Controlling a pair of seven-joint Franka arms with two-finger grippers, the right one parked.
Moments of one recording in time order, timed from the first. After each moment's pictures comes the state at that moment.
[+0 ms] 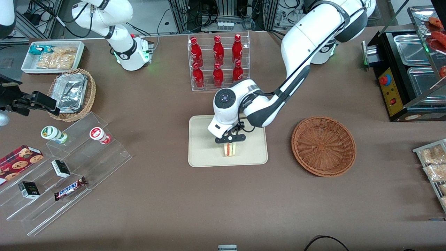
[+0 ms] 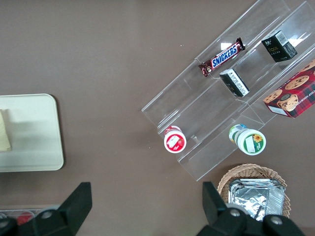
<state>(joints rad) -0.42 0.79 -0.49 -1.49 0.39 2.14 -1.11</state>
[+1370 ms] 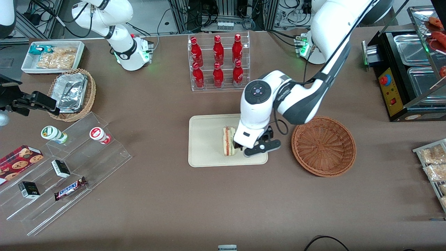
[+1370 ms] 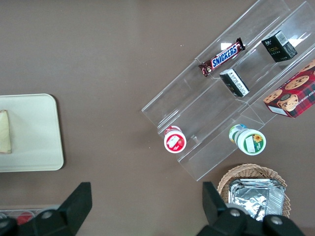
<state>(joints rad) -0.24 0.56 -0.48 -1.47 0.39 2.02 -1.12</state>
